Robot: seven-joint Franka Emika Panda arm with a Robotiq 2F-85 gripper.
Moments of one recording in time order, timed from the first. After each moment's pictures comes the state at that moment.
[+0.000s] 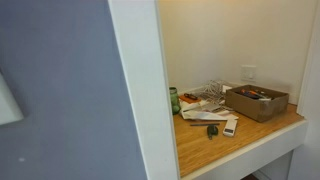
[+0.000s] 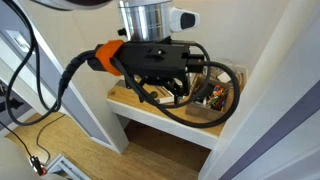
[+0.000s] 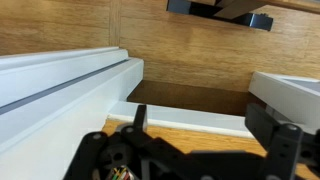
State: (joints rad) arm -0.14 -0.64 -0.28 -2.38 -0.30 1.73 -0.49
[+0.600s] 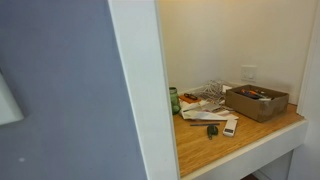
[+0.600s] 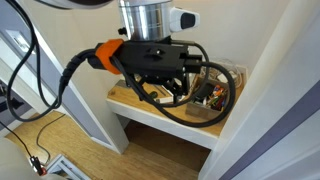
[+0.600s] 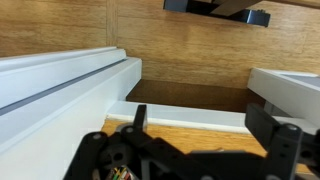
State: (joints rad) arm -0.14 -0.63 -0.28 -2.37 -0.28 1.73 -0.46
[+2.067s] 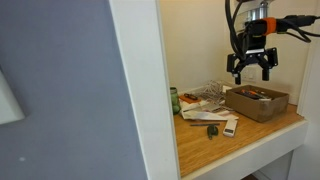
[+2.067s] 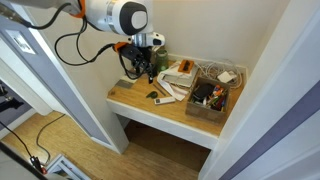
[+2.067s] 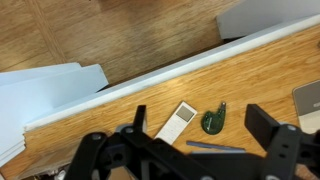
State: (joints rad) arm -0.02 -0.03 0.01 -2.15 0.01 2.01 0.27
